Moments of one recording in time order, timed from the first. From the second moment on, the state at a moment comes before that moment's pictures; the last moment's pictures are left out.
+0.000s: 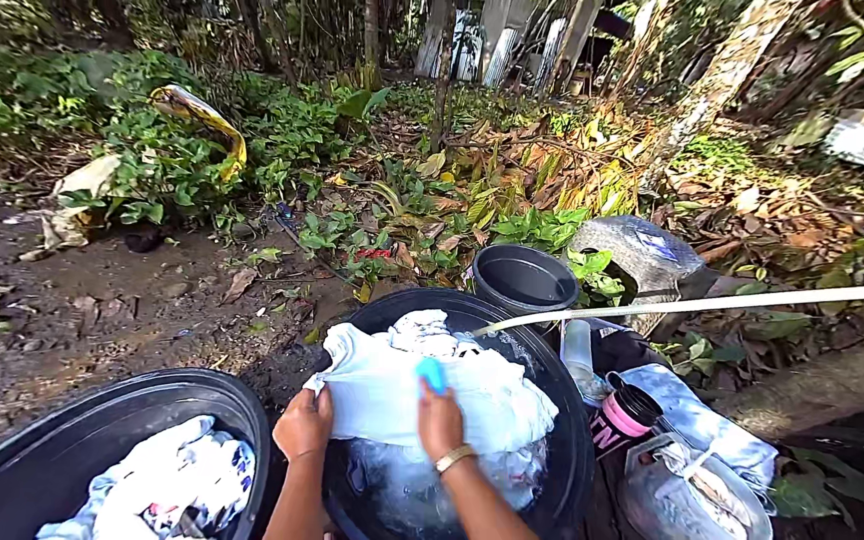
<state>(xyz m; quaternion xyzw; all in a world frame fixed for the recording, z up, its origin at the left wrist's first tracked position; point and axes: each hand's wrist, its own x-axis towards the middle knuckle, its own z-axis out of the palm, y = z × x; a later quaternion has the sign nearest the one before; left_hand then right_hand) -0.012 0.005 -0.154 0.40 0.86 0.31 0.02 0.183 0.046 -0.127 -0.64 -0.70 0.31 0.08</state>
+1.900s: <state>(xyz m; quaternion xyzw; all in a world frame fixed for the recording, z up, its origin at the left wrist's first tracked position) -0.021 0.012 -0.145 0.32 0.92 0.12 0.16 0.110 0.022 -0.167 -0.51 -0.80 0.31 0.02</state>
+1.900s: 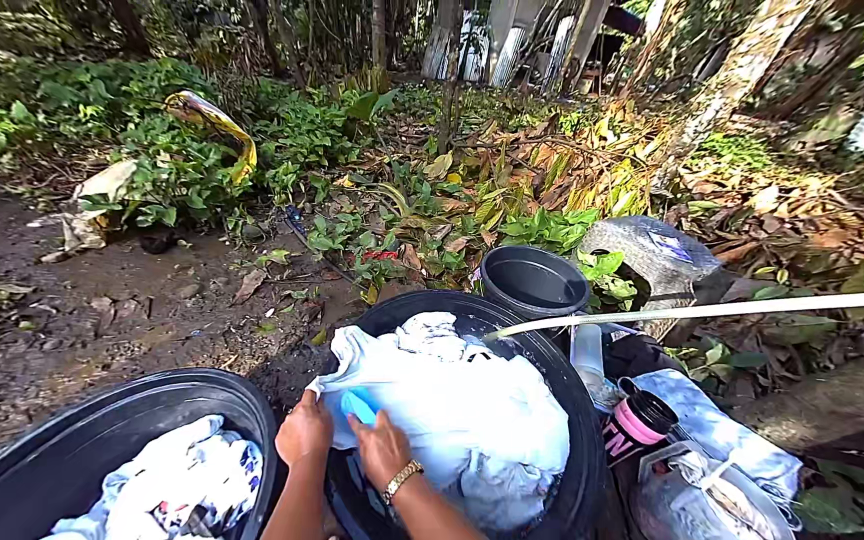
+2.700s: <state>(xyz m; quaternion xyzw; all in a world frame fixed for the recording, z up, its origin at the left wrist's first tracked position) -0.018 0.012 -0.146 0.35 0.92 0.11 0.14 0.266 0.107 -0.193 -0.67 -0.71 0.20 -0.08</state>
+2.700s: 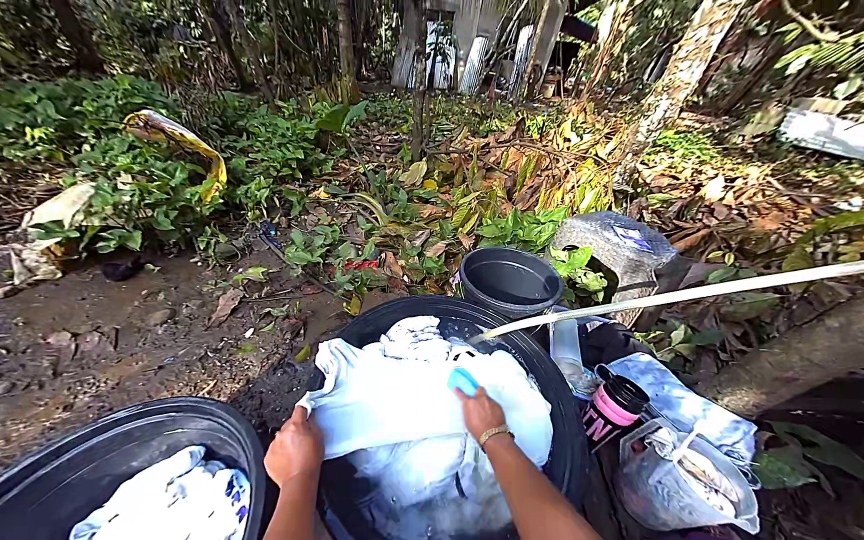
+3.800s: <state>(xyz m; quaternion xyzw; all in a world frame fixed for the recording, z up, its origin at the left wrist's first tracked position) -0.078 0.047 0.159 0.39 0.56 0.58 0.44 0.406 0.118 0.154 -0.71 -0.57 0.15 0.40</state>
